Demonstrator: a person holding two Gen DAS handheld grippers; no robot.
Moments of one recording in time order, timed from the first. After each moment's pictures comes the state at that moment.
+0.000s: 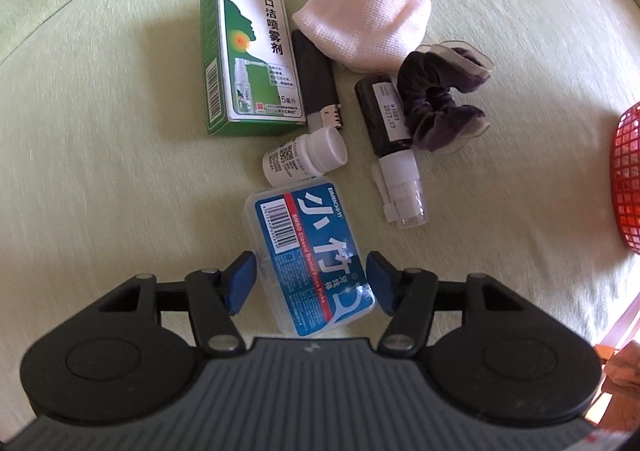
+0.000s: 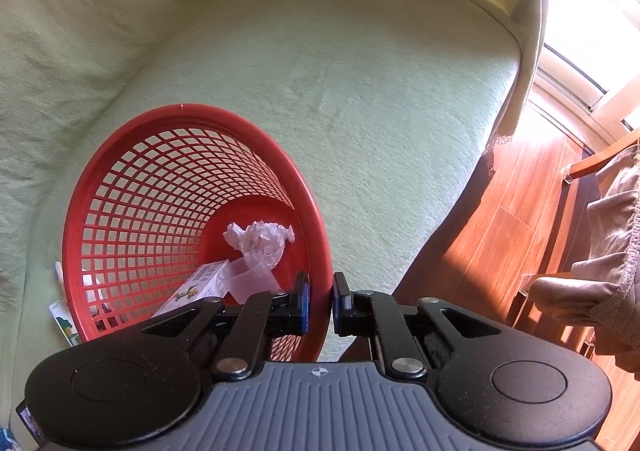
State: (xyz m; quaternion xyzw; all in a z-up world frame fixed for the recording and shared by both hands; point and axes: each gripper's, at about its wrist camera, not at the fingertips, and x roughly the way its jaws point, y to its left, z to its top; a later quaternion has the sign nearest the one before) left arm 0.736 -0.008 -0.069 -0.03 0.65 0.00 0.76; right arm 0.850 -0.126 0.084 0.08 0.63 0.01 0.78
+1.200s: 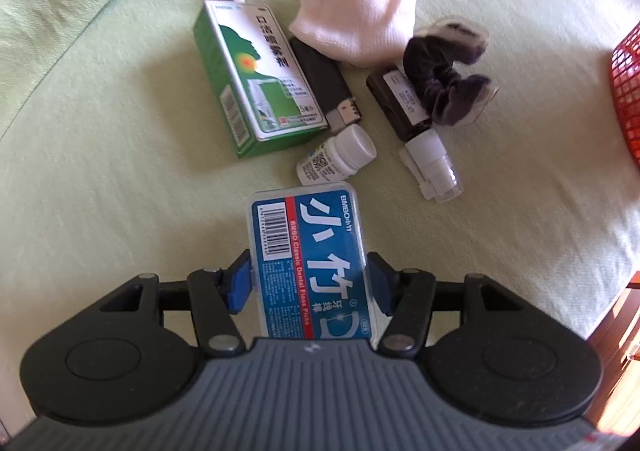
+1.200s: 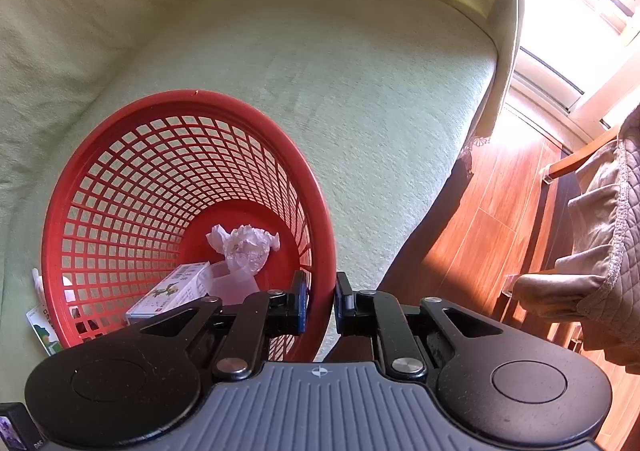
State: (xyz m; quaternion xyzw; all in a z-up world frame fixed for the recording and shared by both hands) left arm 0.735 0.009 -0.052 0.06 0.65 -0.05 0.76; right arm 0.836 -0.121 0.083 0.07 0.61 -0.02 0.79
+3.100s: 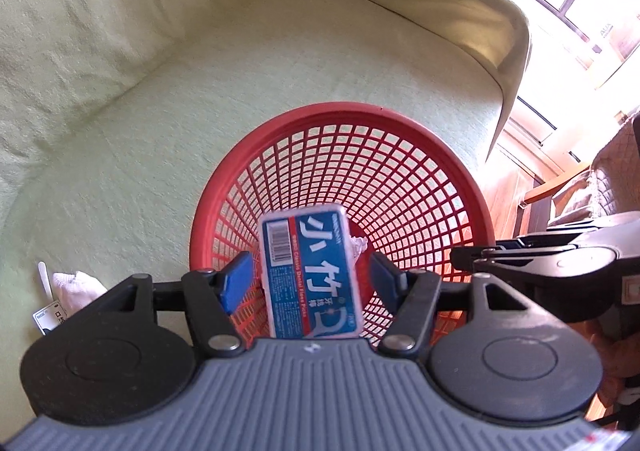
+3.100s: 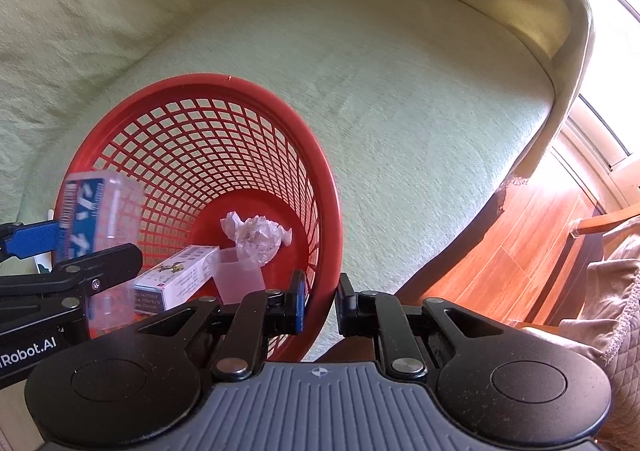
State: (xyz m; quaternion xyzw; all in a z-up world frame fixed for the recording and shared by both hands) left arm 0.788 -0.267 0.142 0.08 0.54 -0.25 0.80; right arm 0.851 -0.127 0.077 0.01 0.62 0.08 0.78
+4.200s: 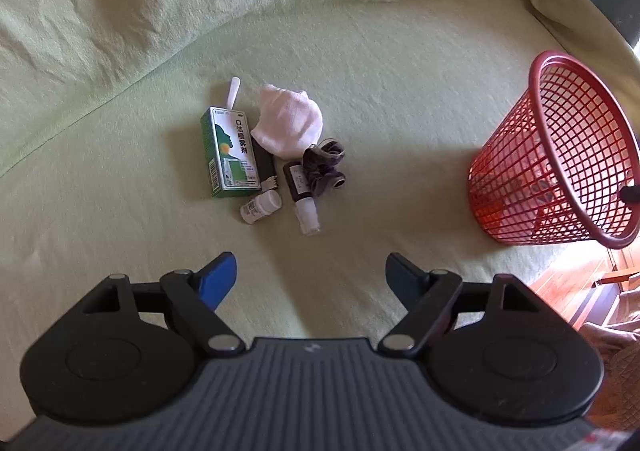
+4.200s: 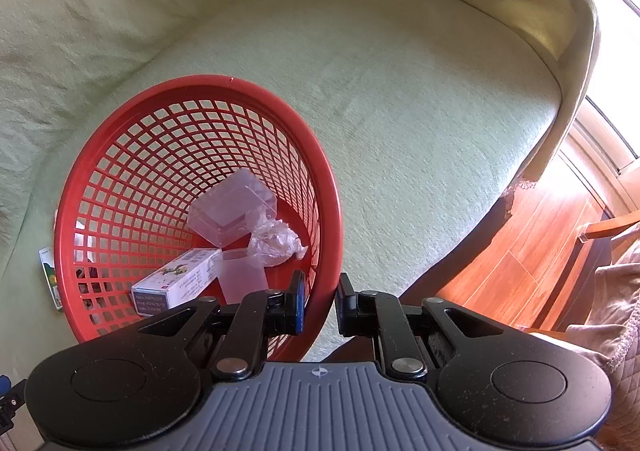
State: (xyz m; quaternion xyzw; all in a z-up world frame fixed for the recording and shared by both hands) left arm 0.679 -0.040 0.101 -0.04 0.56 -0.01 0.82; right arm 0.849 -0.132 0.075 0.02 0.61 0.09 0.78
